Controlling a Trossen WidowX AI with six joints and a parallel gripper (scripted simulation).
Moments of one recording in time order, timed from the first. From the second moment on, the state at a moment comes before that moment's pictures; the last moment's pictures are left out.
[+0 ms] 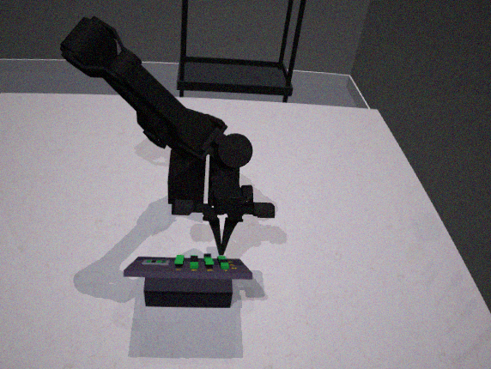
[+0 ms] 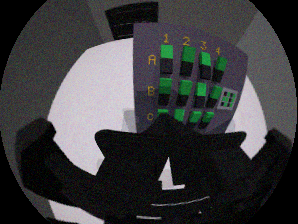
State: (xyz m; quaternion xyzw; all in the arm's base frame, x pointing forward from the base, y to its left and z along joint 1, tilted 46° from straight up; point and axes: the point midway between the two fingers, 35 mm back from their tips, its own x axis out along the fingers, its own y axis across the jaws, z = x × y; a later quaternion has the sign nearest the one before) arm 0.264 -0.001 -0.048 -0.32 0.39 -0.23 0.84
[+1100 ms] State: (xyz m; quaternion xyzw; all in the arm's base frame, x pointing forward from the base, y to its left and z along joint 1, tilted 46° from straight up) arm 0.267 -0.004 -0.050 -0.32 0.38 -0.23 0.84
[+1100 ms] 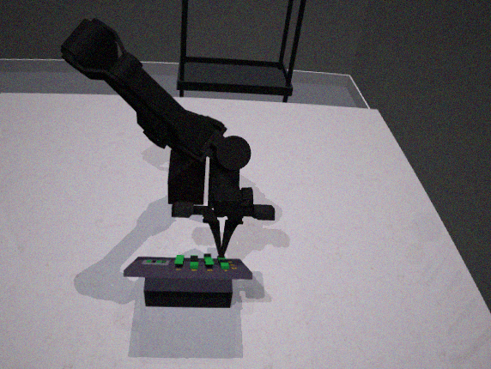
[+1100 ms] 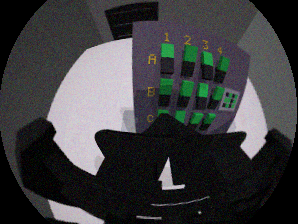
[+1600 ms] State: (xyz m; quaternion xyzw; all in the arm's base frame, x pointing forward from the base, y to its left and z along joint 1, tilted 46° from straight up) arm 0.243 0.022 -0.039 -0.32 0.39 -0.22 0.83
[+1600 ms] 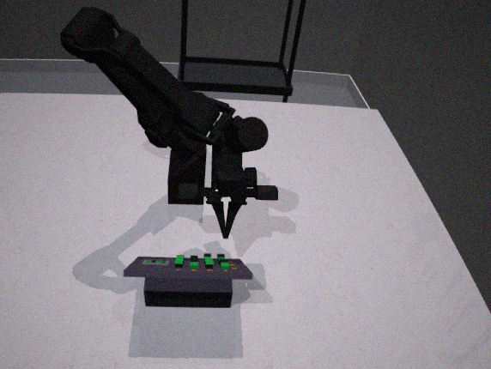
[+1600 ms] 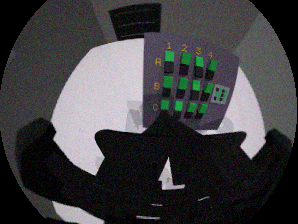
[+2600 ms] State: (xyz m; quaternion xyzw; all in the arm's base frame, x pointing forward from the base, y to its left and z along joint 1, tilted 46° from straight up) arm 0.234 -0.012 -0.030 -0.32 0.36 -0.22 0.85
